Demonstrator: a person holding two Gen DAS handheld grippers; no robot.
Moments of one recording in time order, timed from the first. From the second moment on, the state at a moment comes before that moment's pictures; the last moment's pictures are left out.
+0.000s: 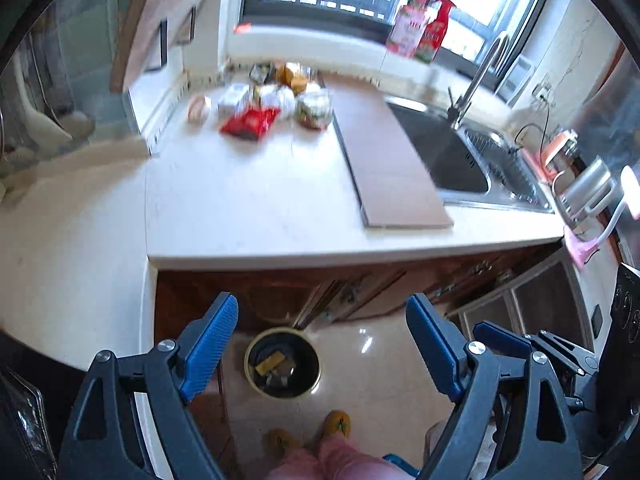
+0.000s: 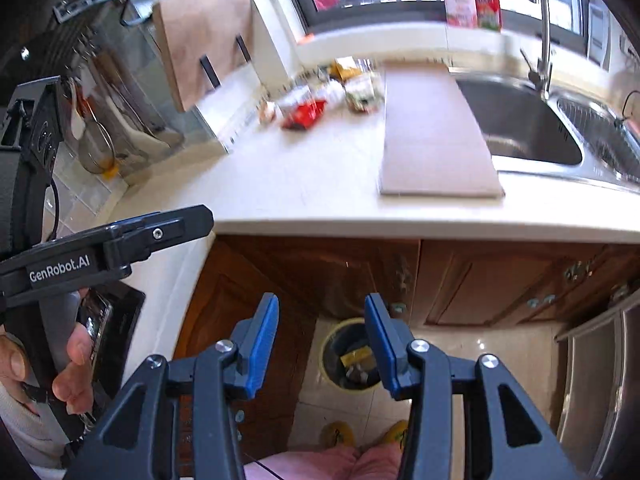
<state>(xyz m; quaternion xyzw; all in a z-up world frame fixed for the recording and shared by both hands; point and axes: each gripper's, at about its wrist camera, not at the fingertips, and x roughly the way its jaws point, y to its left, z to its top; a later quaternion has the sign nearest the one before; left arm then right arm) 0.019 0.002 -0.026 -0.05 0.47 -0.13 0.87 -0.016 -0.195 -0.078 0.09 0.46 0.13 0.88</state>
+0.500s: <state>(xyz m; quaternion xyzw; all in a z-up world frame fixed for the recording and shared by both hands) 0.027 0.005 0.052 -0.02 0.38 -0.14 0.91 -0.001 -0.216 -0.005 0.10 0.38 0.08 0.91</state>
